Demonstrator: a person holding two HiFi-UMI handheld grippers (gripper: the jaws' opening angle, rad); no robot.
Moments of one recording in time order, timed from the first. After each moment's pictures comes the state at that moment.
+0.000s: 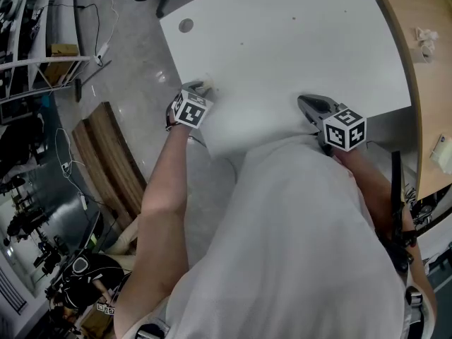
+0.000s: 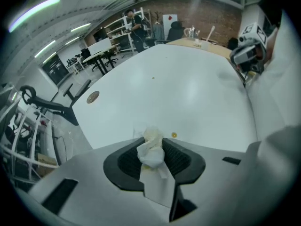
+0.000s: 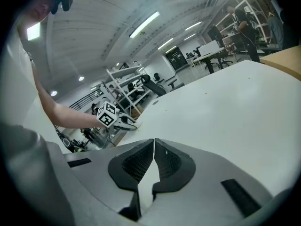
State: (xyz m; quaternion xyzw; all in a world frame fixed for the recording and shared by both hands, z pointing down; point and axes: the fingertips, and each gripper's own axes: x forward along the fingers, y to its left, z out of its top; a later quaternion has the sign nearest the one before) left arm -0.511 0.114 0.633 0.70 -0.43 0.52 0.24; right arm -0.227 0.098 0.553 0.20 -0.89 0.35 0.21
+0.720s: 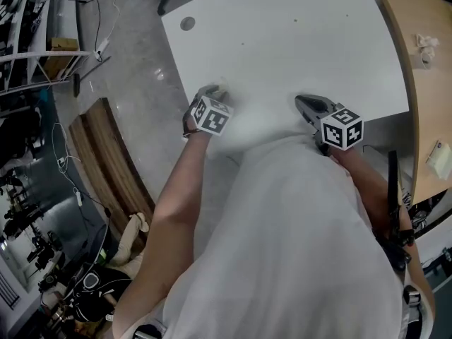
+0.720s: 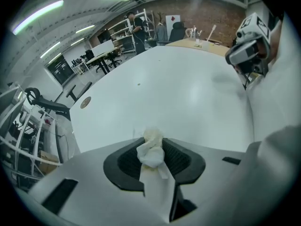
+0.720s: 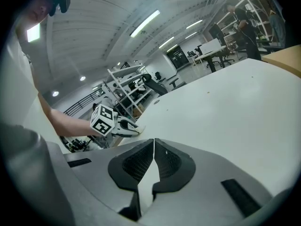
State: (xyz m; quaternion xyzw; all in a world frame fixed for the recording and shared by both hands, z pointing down) left arm -0.455 0.123 0.629 0.69 -0.46 0.51 0.23; right arm -0.233 0.097 0.551 0.19 -0.89 0.35 0.21
